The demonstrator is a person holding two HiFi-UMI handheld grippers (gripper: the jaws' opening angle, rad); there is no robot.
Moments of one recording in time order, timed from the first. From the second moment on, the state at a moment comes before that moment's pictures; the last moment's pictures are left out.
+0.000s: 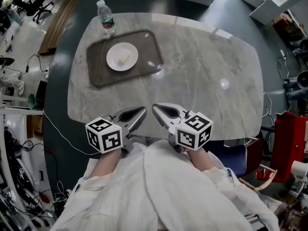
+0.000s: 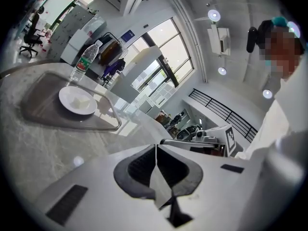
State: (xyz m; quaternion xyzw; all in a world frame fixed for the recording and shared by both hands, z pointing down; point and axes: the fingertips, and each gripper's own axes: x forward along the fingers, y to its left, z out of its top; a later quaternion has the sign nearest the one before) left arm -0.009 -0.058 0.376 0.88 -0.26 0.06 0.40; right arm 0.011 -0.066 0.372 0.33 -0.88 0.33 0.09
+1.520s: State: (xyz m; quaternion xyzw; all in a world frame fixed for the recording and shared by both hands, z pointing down) left arm 0.005 -0.060 0.372 0.88 -0.23 0.06 0.41; right arm 0.024 -0.074 0.364 0.35 -0.88 0.32 0.08
